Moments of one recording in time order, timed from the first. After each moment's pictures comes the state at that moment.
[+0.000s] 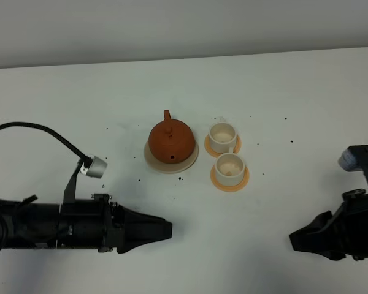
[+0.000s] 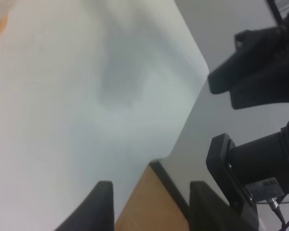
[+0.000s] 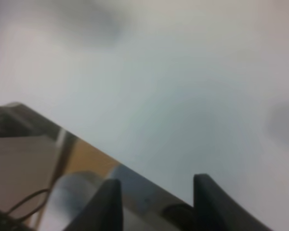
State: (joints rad) left arm -0.17 1.65 -0.45 -1.63 0.99 1.66; right arm 0.30 1.16 -0.50 0.85 0.73 -0.67
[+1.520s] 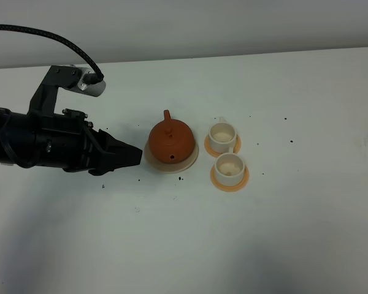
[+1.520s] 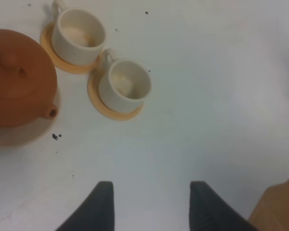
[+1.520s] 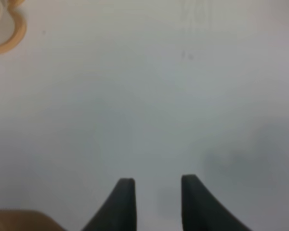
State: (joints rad) left arm -0.17 1.45 -0.86 -1.02 0.73 1.01; right arm 0.22 0.25 -0.49 -0.05 1.07 0.10
